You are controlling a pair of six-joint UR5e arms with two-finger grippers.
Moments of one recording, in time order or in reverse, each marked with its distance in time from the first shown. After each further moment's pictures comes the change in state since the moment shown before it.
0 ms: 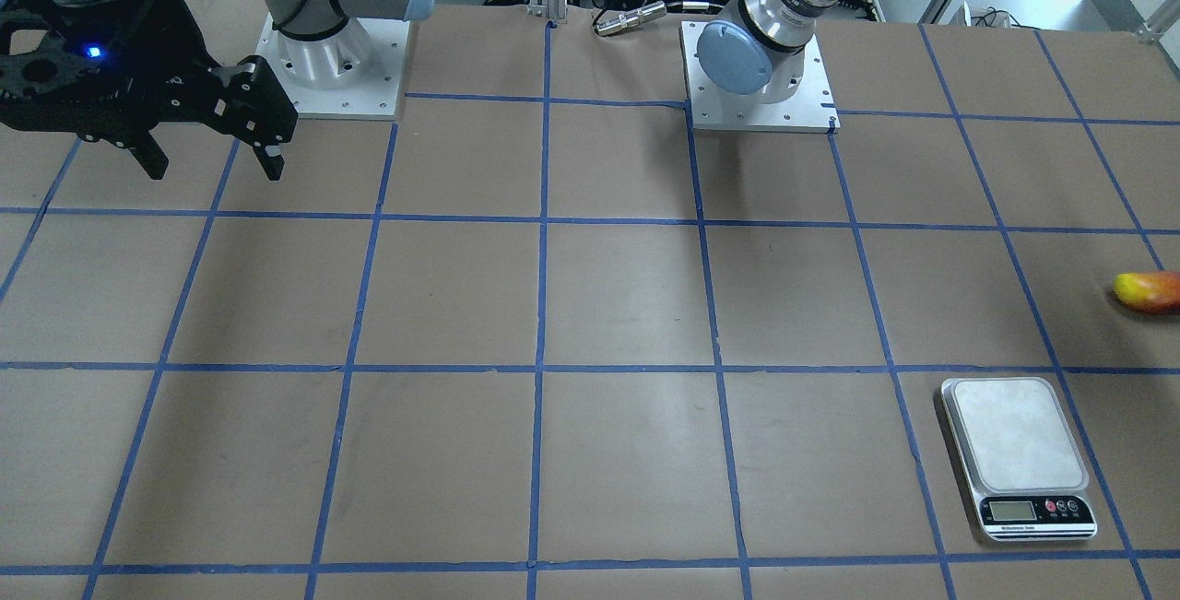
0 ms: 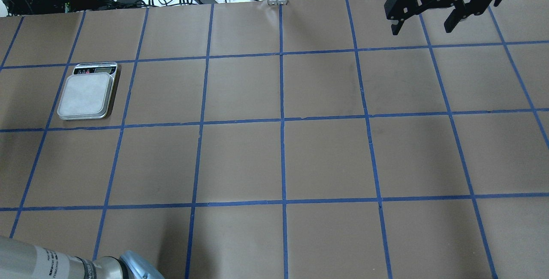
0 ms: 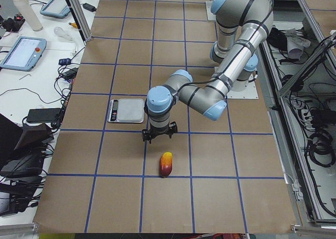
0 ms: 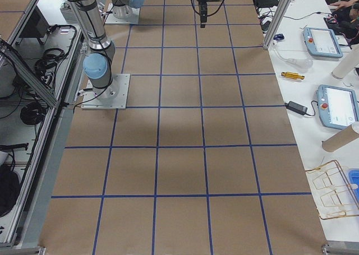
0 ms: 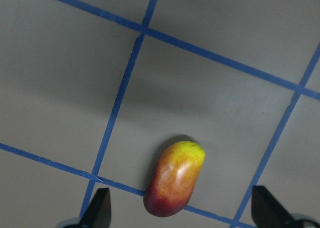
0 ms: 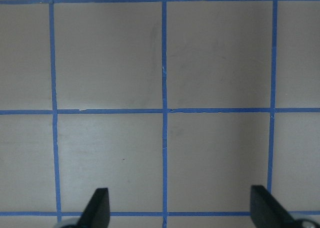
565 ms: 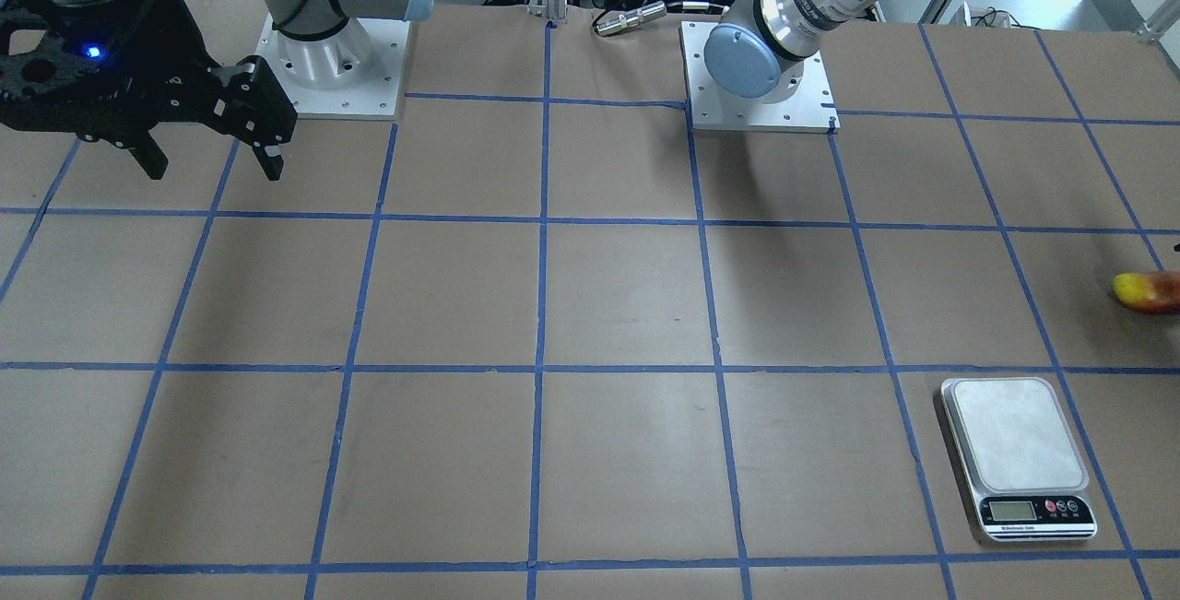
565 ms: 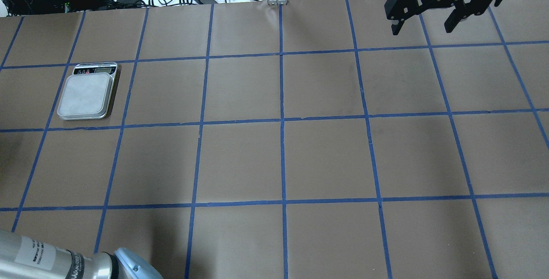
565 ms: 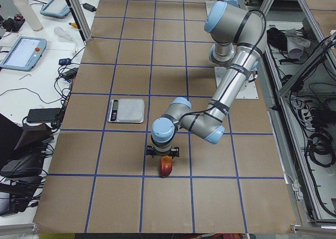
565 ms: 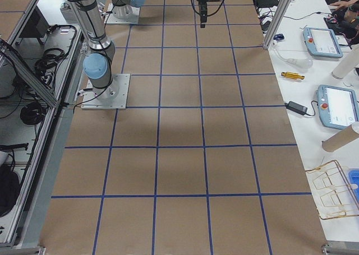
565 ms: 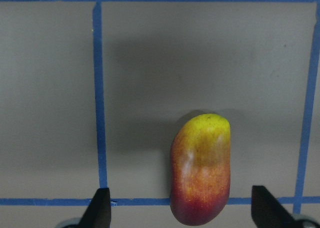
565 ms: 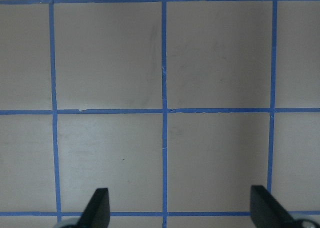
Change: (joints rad) left arm 0.073 -0.144 -0.010 0.101 -0.018 0.309; right arm 0.000 0.000 0.000 0.000 0.000 0.000
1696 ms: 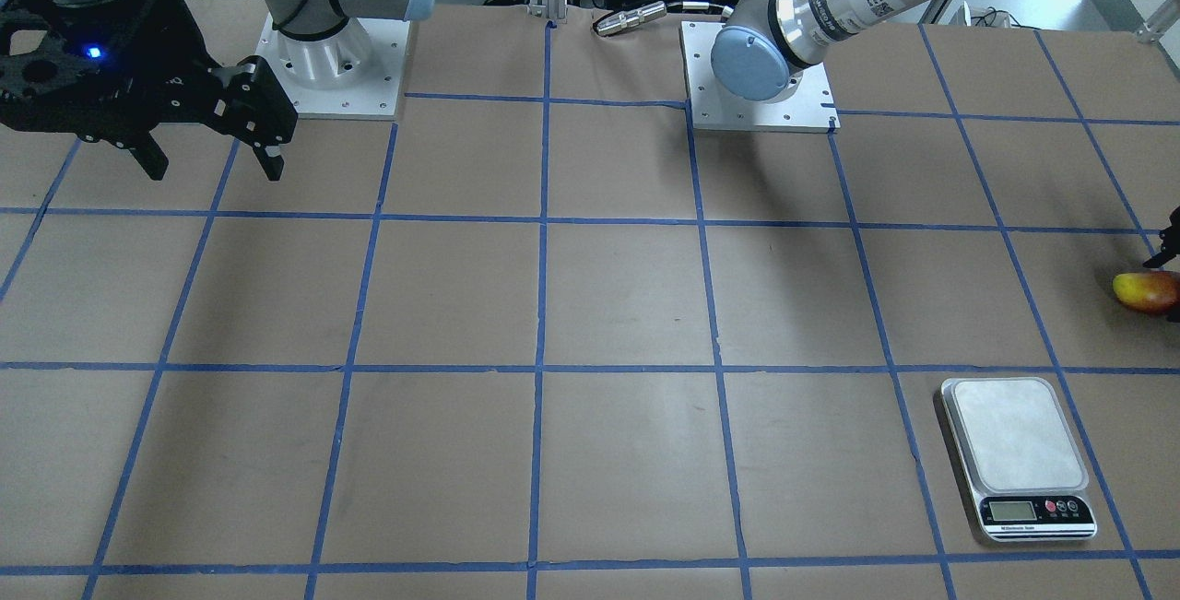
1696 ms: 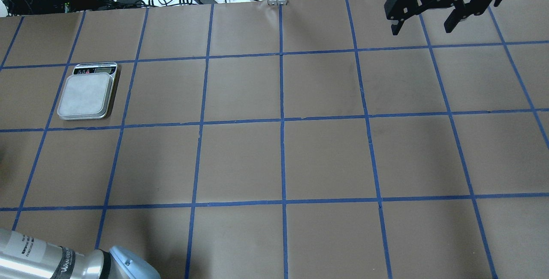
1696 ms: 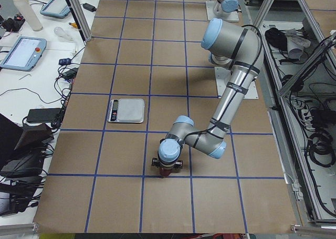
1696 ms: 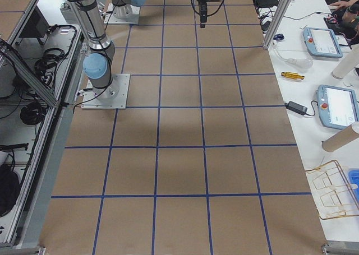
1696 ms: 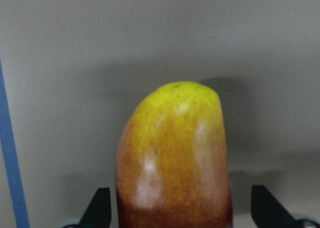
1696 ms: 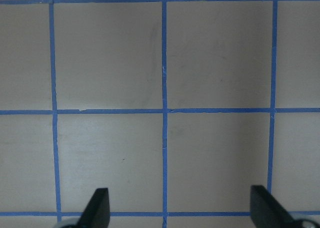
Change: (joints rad) left arm 0.048 -0.107 -0.001 0.084 -0.043 0.081; right arm 0.000 0.000 0.000 0.000 0.000 0.000
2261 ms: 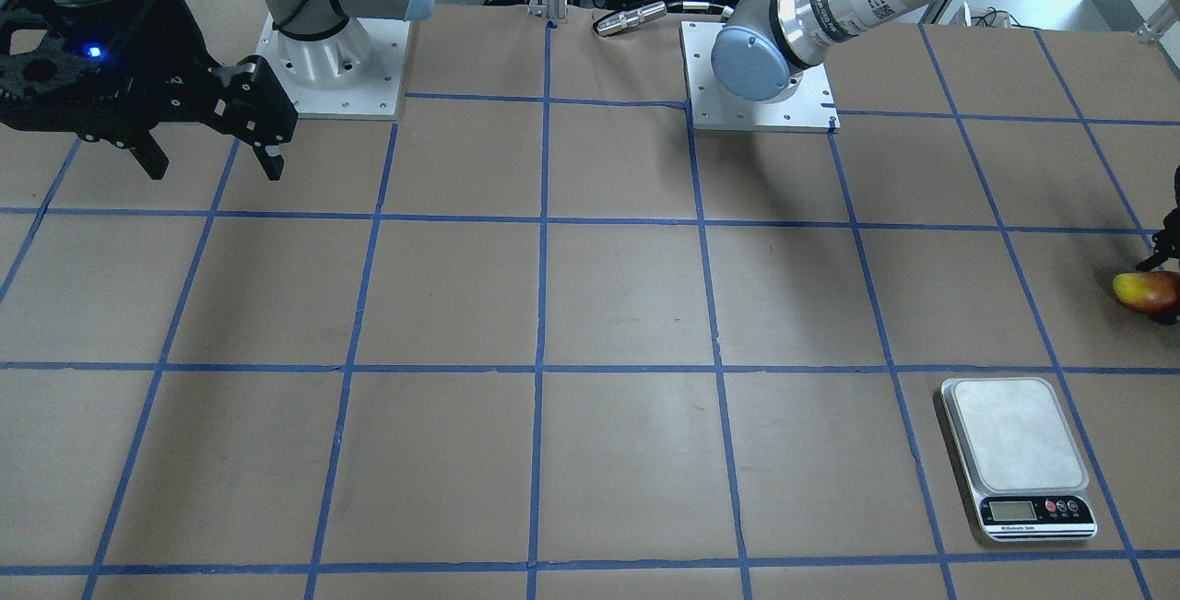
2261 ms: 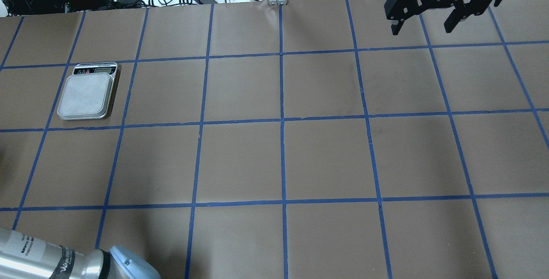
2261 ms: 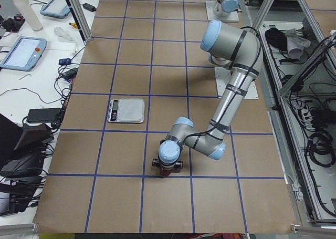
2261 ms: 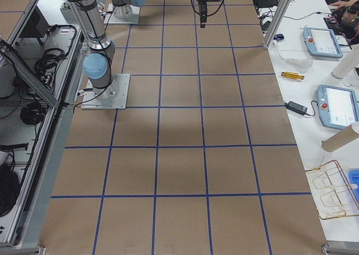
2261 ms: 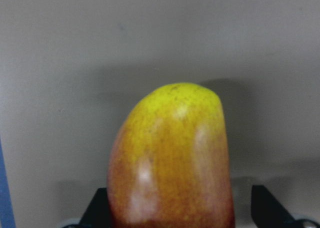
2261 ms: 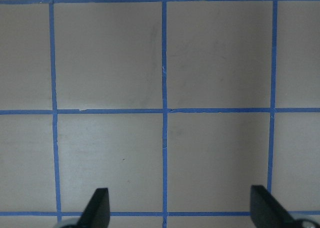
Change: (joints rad) left arm 0.001 -0.017 0.001 0.001 0.000 -0.001; right arm 0.000 -0.001 0.000 0.000 0.000 0.000
